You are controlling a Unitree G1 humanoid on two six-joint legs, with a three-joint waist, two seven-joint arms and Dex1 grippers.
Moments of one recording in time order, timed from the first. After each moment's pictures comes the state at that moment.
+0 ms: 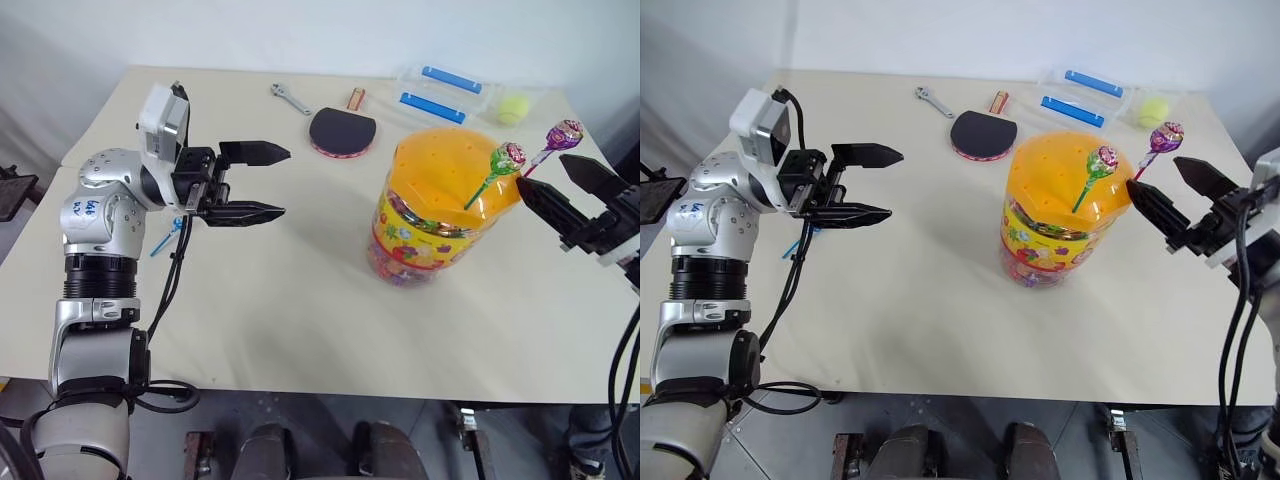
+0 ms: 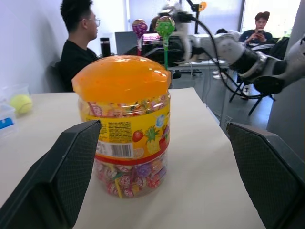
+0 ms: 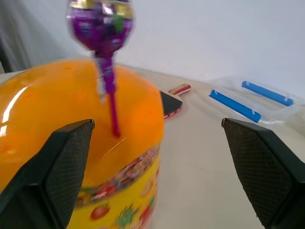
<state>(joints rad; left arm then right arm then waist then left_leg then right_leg) -0.97 0.60 0.10 0.37 -0.56 0.35 -1.50 -0.30 -0.81 -0.53 -0.23 0.85 0.54 0.63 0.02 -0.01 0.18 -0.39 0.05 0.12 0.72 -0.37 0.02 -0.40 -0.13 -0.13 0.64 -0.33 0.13</state>
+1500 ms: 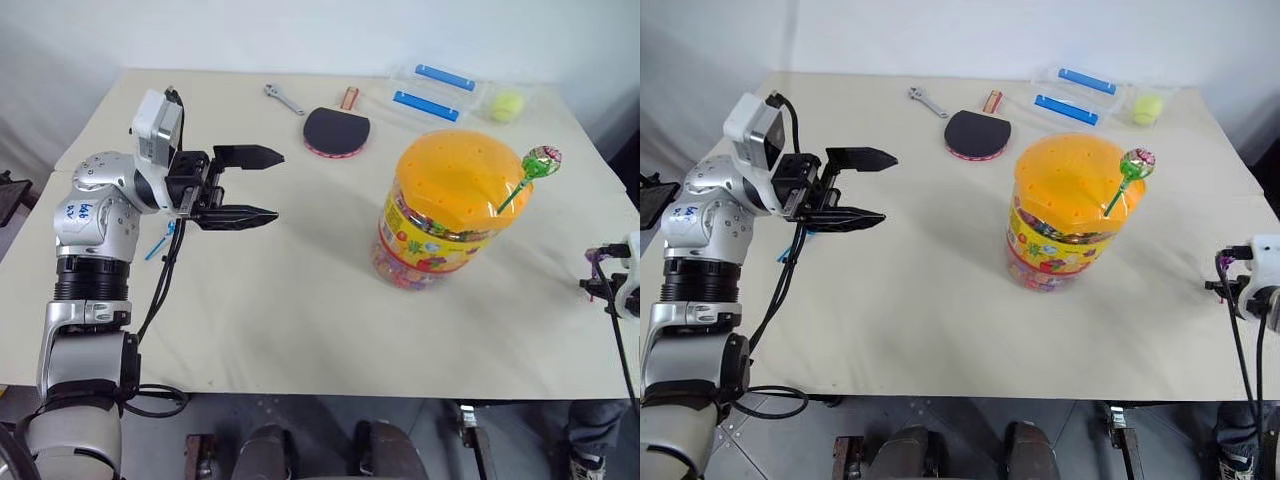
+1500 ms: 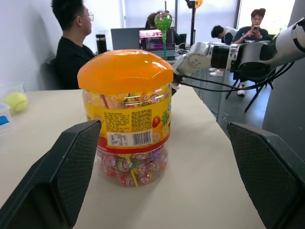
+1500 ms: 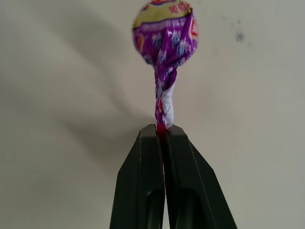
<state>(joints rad) -0.95 0.64 0.07 0.37 -0.60 0.32 -1.50 -0.48 -0.98 -0.26 0.58 0.33 0.77 0.46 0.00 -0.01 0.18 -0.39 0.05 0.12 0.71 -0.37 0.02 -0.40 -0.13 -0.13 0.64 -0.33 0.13</state>
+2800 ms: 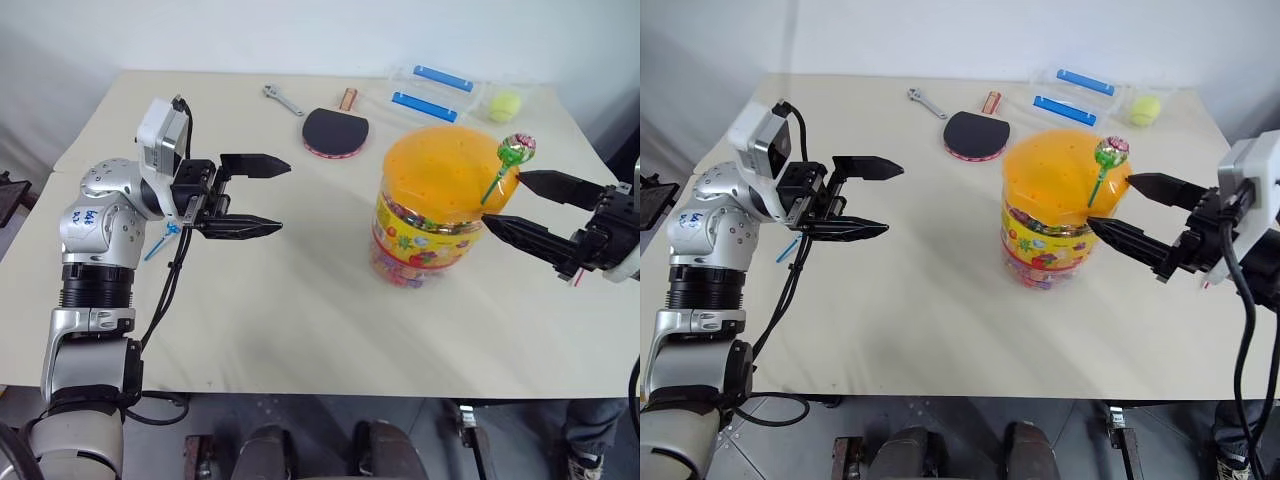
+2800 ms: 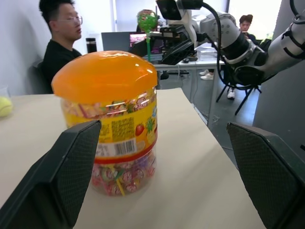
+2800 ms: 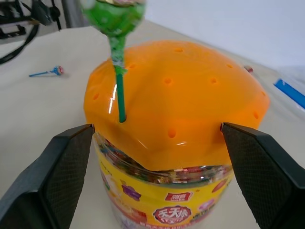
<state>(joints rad) -0.92 0.63 0.07 0.33 -0.62 0.35 -1.50 -0.33 -0.91 -0.58 -0.46 0.95 0.87 0.77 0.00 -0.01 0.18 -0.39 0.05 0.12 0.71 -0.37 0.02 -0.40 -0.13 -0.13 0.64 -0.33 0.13</state>
